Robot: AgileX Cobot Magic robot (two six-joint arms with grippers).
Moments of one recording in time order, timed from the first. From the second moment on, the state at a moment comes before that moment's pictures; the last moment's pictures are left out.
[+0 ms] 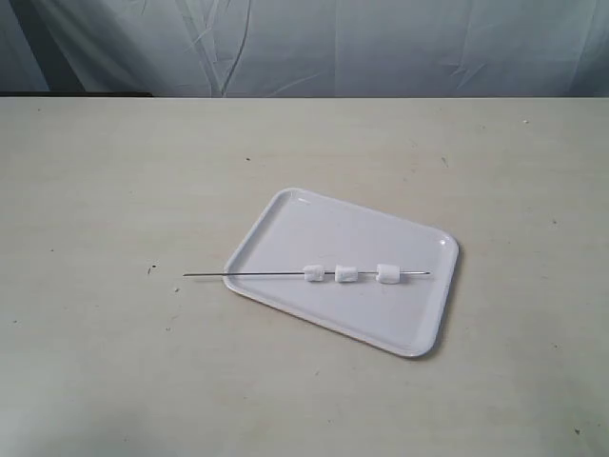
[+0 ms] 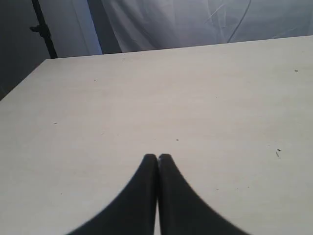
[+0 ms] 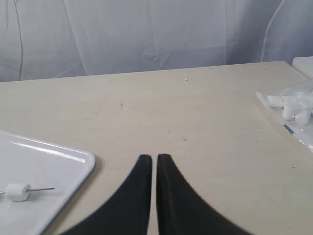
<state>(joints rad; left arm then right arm) 0.09 0.01 0.00 0.00 0.36 0.12 -0.01 0.01 0.00 0.04 0.31 0.05</state>
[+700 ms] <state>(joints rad) 0.09 0.01 0.00 0.03 -0.34 0.06 -0.01 0.01 0.00 0.04 0.31 0.05</state>
